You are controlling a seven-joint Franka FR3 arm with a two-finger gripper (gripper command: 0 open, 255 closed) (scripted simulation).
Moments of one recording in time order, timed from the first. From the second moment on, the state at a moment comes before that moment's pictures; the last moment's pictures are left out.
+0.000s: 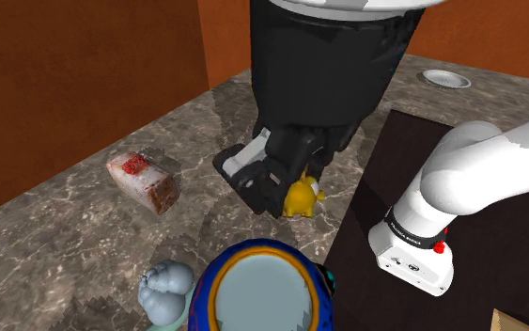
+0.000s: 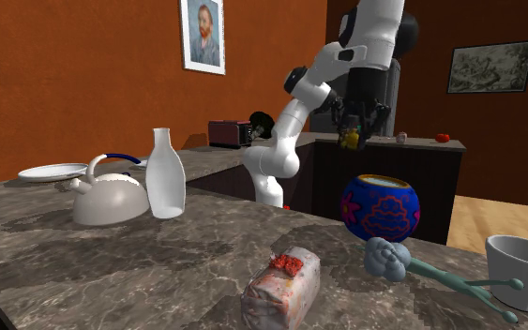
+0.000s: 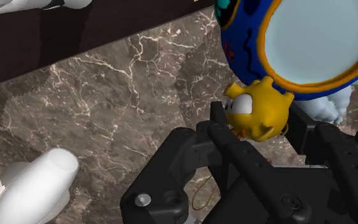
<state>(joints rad) -0.02 -0.73 0.87 -1.94 0.40 1.42 0.88</state>
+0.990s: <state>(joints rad) -0.13 -0.65 1.14 -1.85 0.45 1.51 1.05</state>
